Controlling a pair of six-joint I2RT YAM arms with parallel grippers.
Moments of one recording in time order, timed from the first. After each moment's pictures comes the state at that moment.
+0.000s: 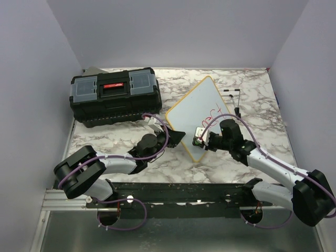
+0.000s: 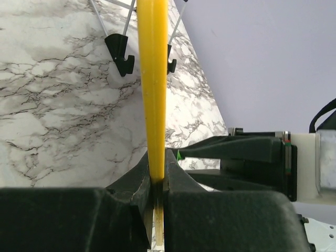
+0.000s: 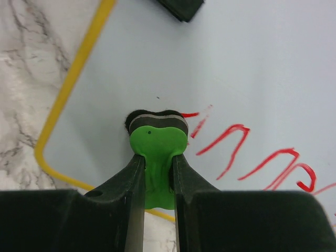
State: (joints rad) left arm -0.92 1.42 0.42 0.94 -0.16 -0.91; right arm 0.55 1.09 0.51 -0.03 -0.42 -0.73
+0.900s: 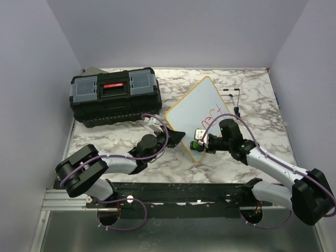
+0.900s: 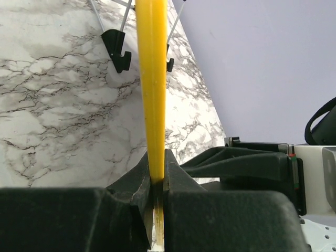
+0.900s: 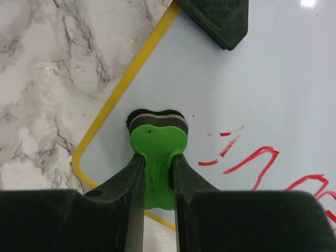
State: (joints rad) left arm -0.91 1.44 0.41 0.98 -0.16 -0.93; right arm 0.55 1.09 0.52 -0.08 -0.57 -0.75
